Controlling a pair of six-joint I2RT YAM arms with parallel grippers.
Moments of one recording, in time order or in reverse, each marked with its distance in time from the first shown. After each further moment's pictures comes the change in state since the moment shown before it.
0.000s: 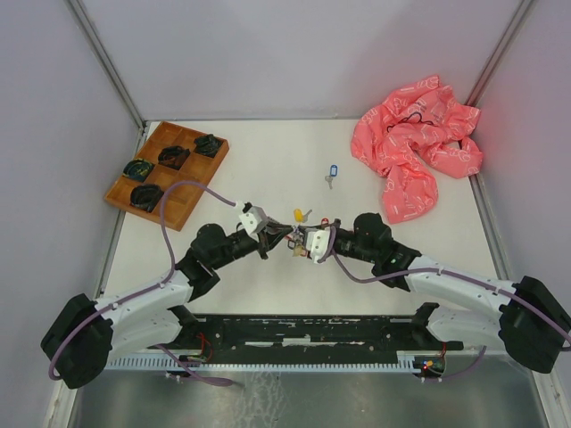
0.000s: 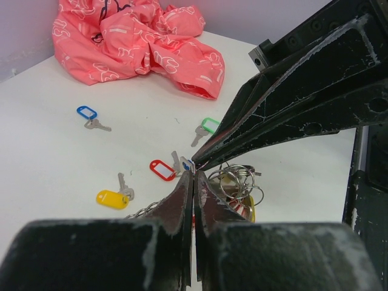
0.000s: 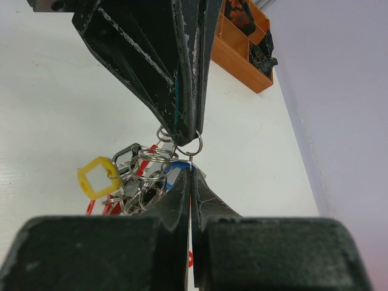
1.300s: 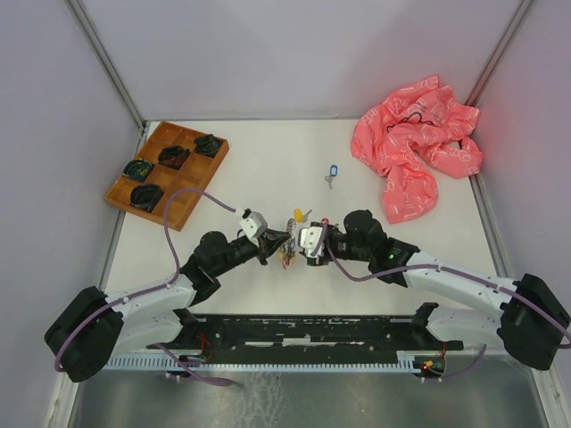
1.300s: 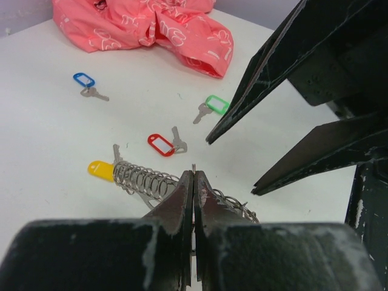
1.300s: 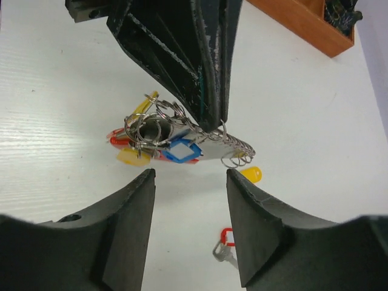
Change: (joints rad) left arm -0.006 0.048 -0.092 0.106 -0.047 -0.042; right arm 0.017 0.029 0.079 -0.255 -0.062 0.075
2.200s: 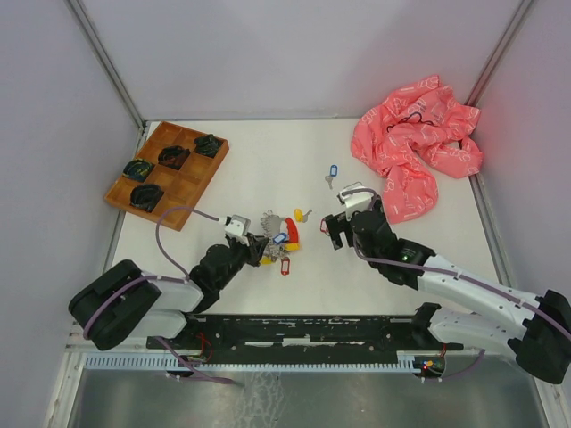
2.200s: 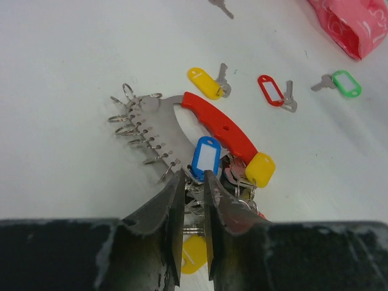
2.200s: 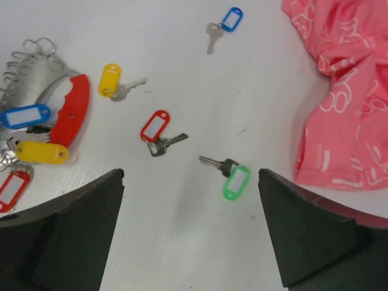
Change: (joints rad) left arm 0.013 0.280 -0.174 0.277 -0.417 -0.207; right arm 0.000 -0.126 0.031 -0.252 0.867 0.777
